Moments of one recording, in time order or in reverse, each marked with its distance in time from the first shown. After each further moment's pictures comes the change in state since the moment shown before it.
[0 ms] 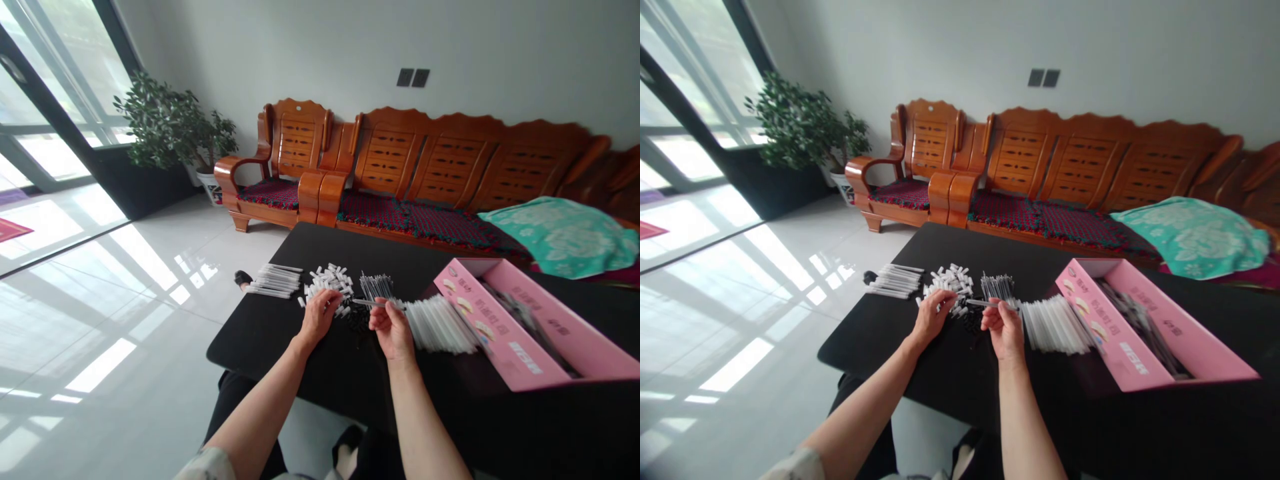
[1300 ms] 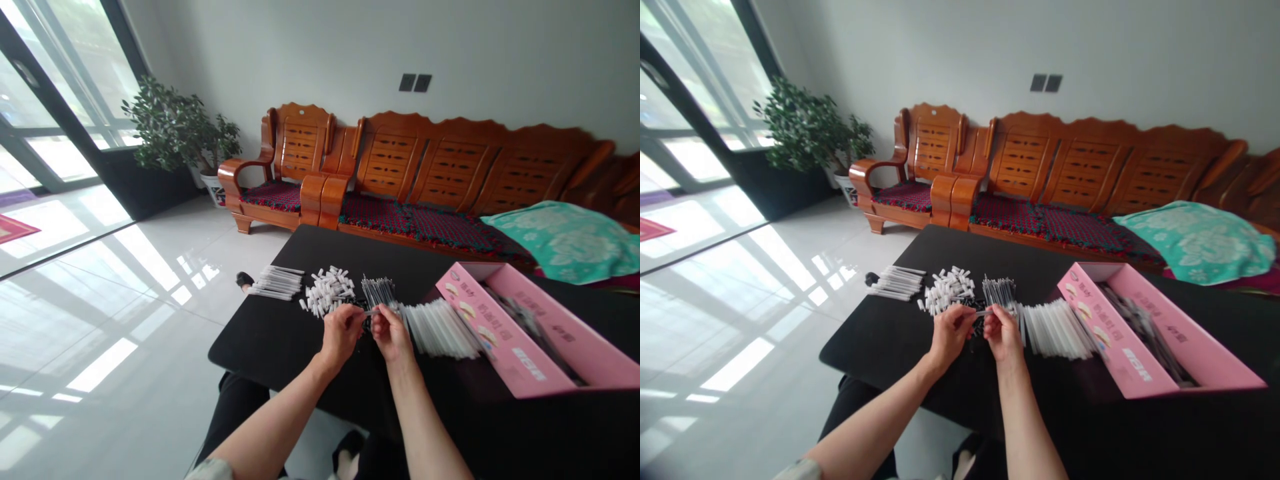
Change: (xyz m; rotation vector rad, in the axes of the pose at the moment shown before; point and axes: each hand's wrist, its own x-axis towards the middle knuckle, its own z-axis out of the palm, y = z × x) left_hand -0.017 0.049 0.037 -0.304 0.064 -0.258; right_hand 0.002 -0.003 0.007 -0.007 0.124 0.228
